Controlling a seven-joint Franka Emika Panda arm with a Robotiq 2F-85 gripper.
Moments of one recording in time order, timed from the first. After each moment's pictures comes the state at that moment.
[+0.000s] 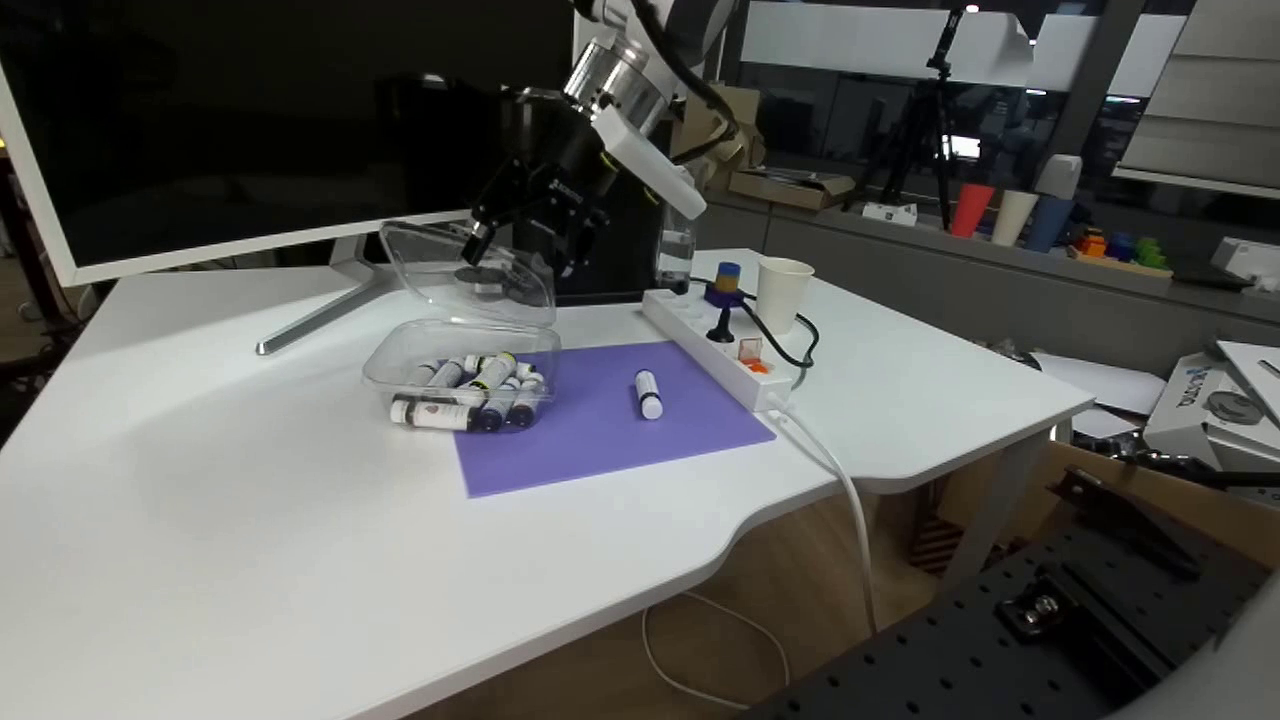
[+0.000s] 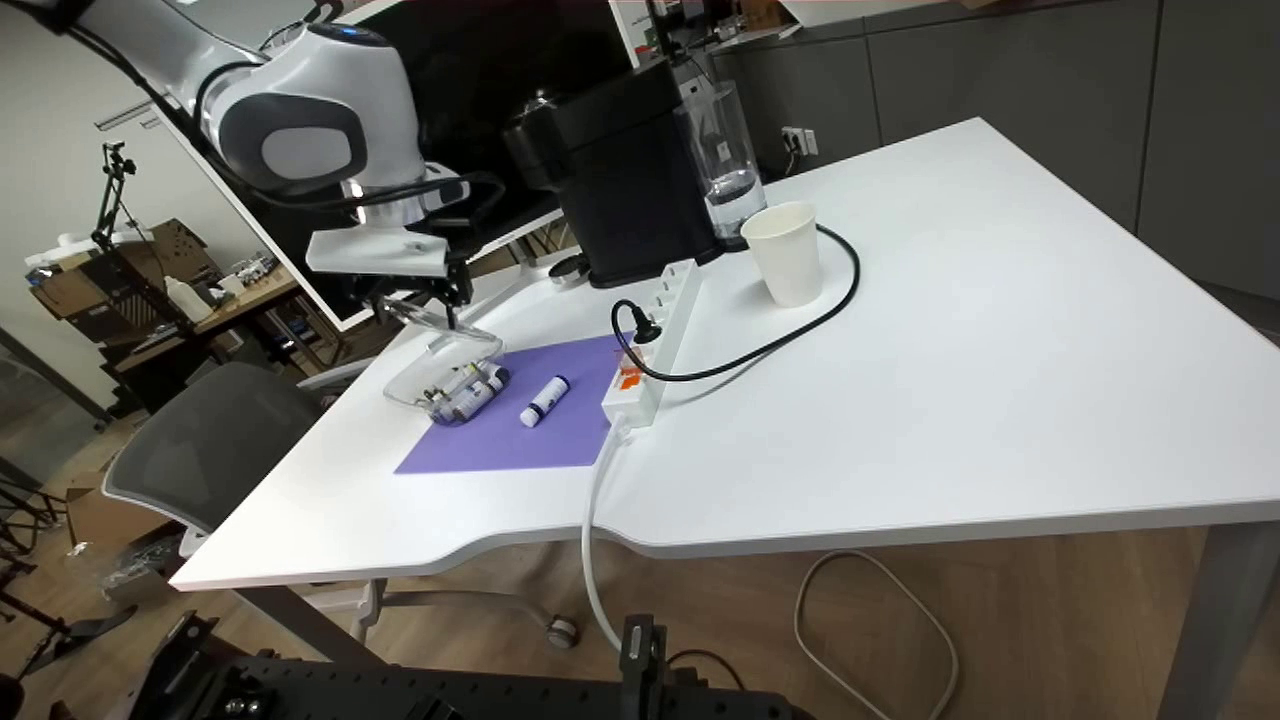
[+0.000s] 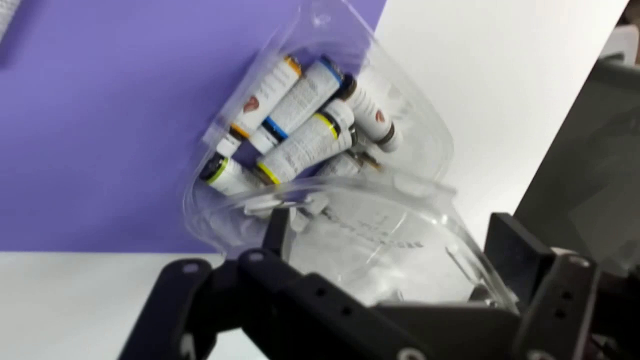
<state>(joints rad) 0.04 0.33 0.04 -2.22 0.85 2.46 -0.90</state>
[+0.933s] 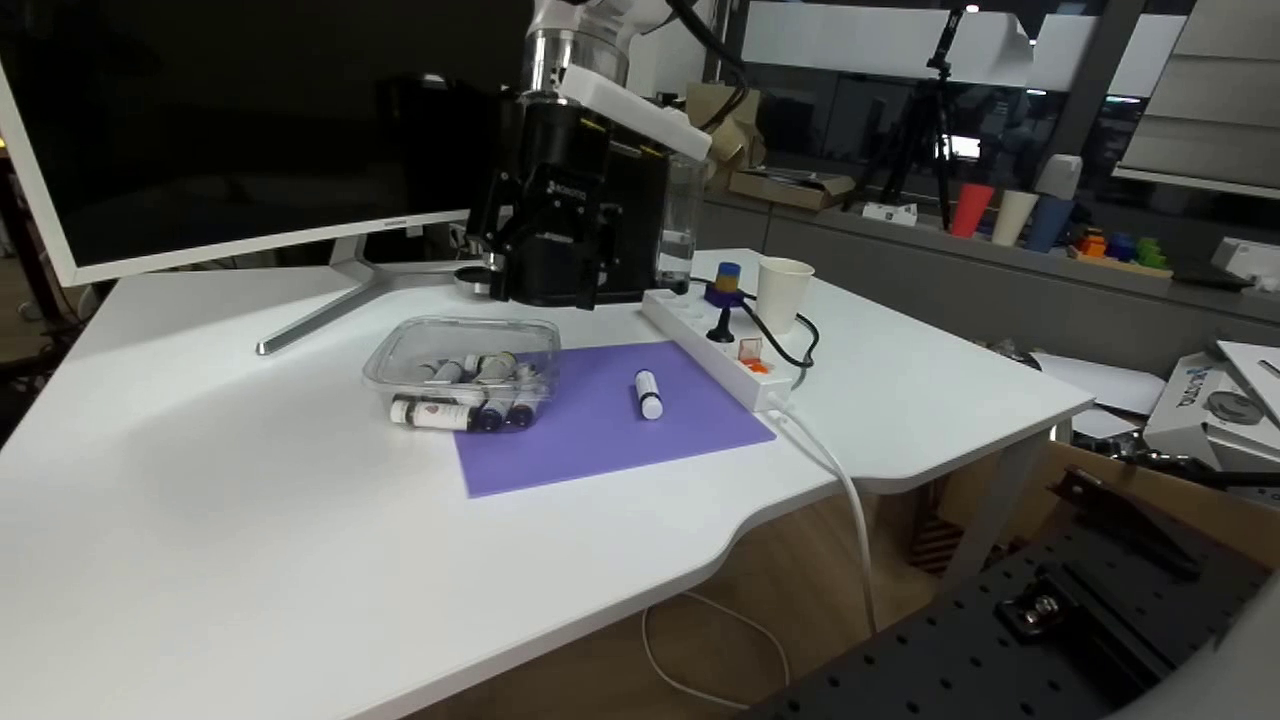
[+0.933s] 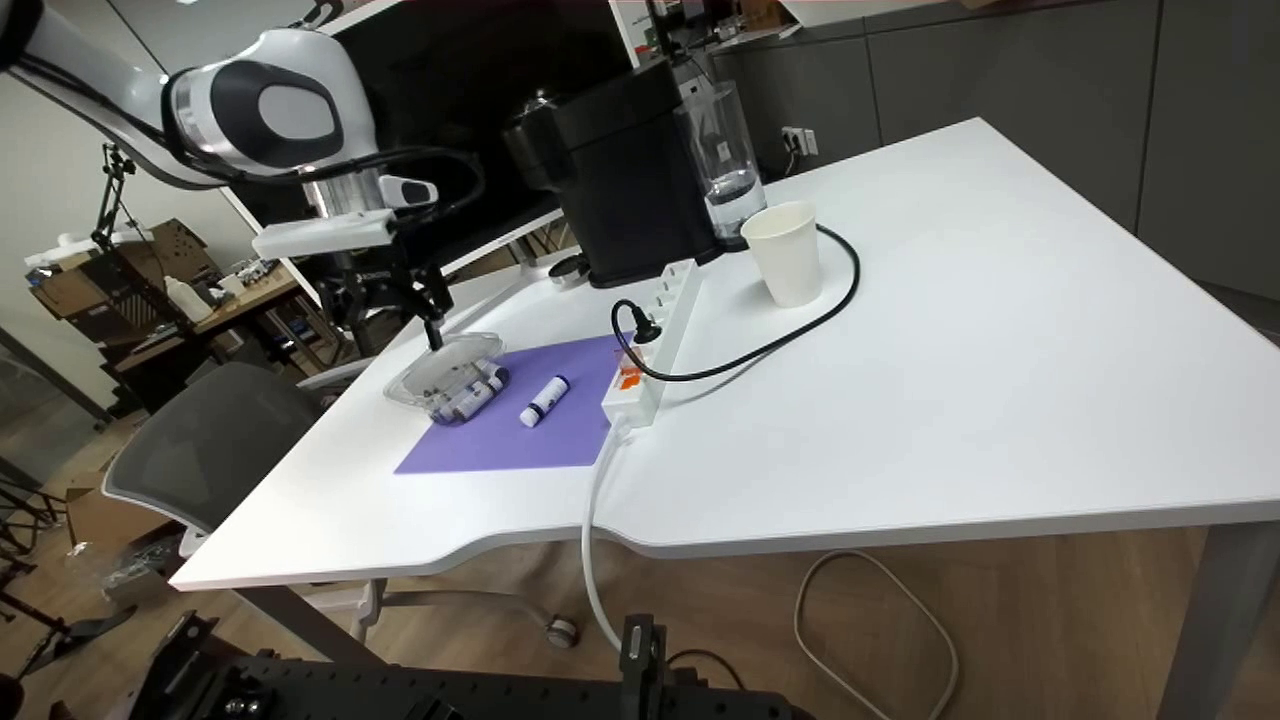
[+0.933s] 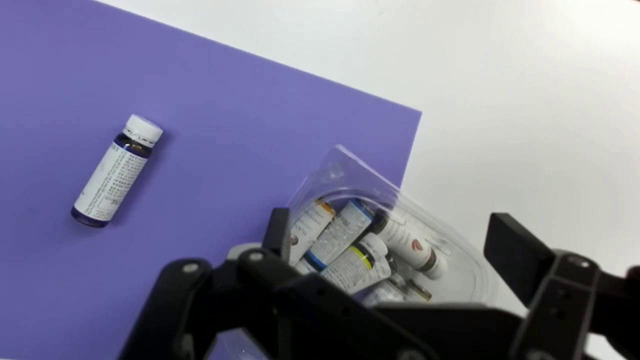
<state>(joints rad) 0.07 0.29 0.07 -2.20 0.28 2.29 -0.28</state>
